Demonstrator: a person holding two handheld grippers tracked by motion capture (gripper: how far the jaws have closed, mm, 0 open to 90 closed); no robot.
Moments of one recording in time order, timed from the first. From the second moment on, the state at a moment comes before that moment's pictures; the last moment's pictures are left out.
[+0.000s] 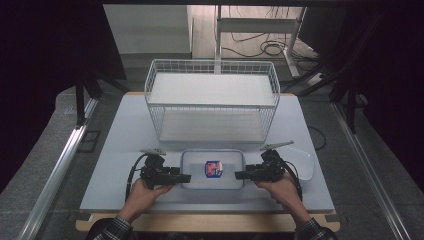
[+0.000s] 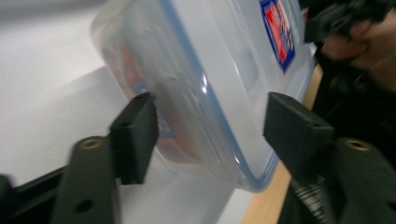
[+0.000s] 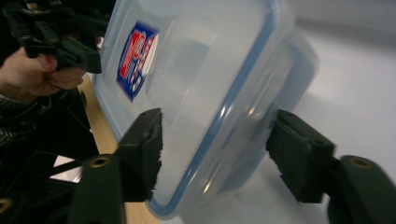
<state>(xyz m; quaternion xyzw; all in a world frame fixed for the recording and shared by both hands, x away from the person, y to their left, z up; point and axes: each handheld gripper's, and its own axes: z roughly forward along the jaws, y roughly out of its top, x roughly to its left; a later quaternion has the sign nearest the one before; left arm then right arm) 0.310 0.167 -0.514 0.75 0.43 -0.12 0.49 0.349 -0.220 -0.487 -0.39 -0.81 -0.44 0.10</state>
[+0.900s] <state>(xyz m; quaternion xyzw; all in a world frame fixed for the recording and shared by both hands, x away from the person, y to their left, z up) 0.306 0.171 -0.504 0.73 0.44 -0.07 0.52 0.332 -0.219 -0.478 -0.40 -0.79 -0.47 0.04</state>
